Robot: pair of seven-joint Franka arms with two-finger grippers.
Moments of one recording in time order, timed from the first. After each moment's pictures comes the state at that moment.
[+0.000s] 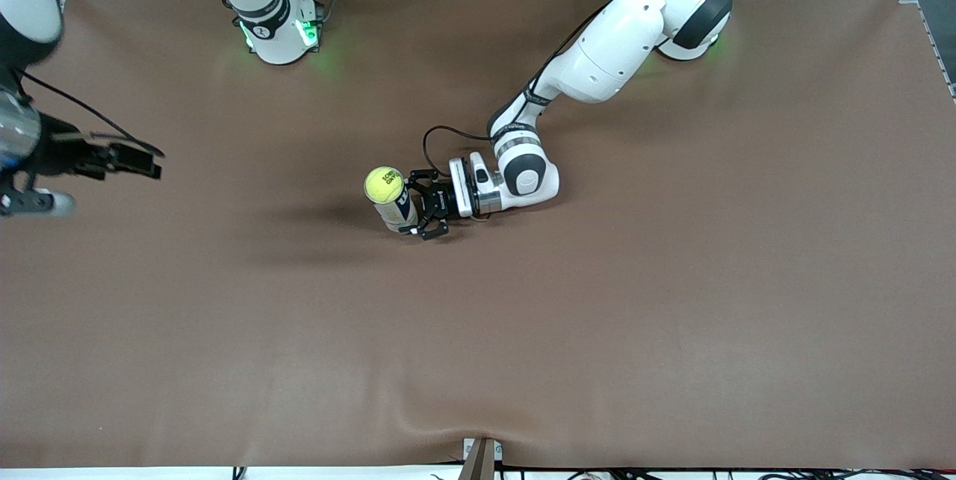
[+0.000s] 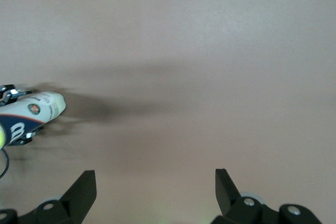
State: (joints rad) left arm -0.67 1.08 -0.19 -1.43 -2.39 2.16 2.74; right arm -0.01 0.08 -0.04 -1.59 0.09 1.53 -0.03
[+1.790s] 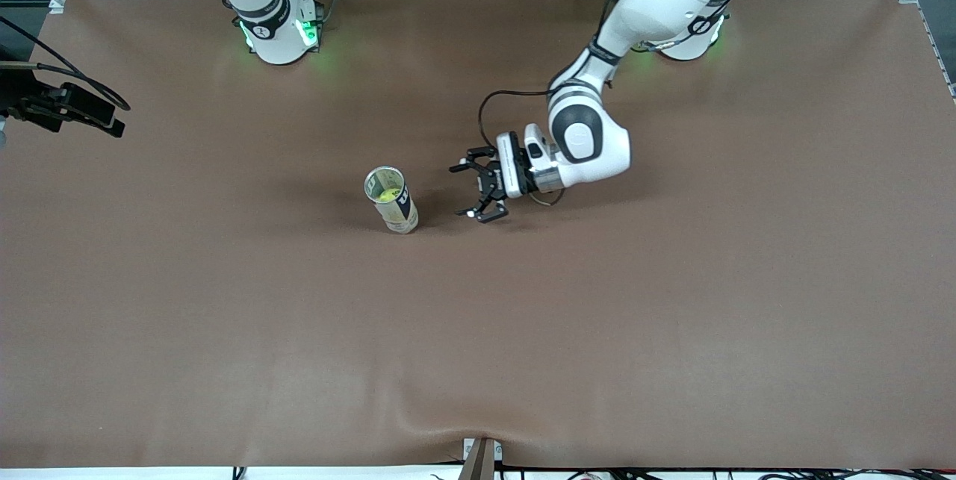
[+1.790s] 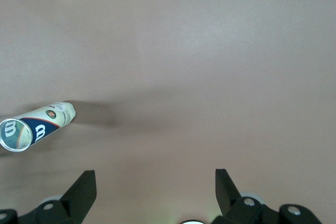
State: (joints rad) left arm -0.52 0.59 -0.19 -1.90 -1.95 2.39 2.44; right arm -0.01 -0.01 -0.02 -1.53 0.05 1.45 0.09
